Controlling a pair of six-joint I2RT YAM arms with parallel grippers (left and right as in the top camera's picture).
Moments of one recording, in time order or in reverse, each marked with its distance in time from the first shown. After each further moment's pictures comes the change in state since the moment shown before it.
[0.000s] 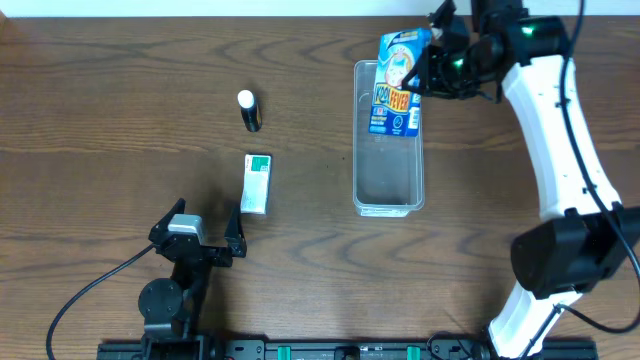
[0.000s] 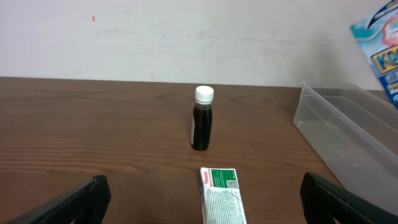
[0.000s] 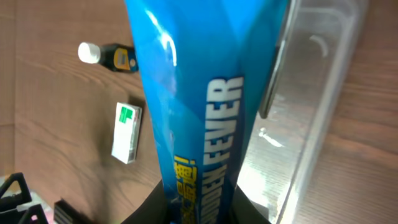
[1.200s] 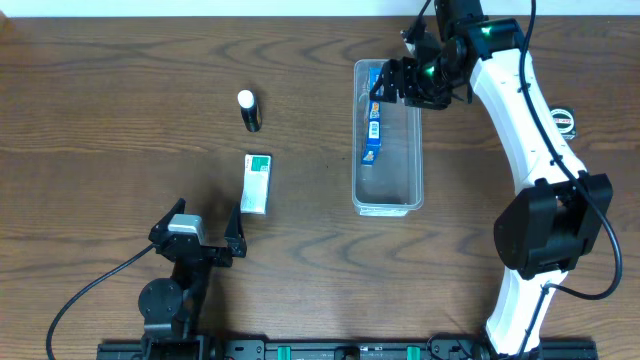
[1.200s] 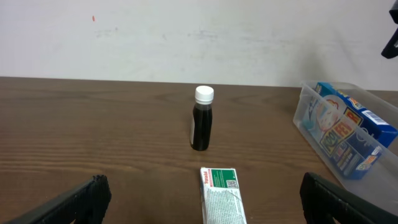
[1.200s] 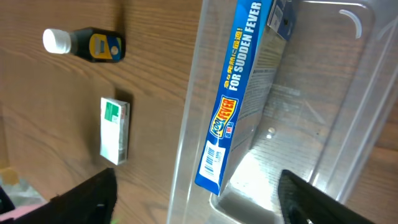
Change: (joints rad) left arm 0.000 0.000 0.000 0.000 0.000 0.000; right arm 0.039 0.109 0.000 0.026 0.010 0.018
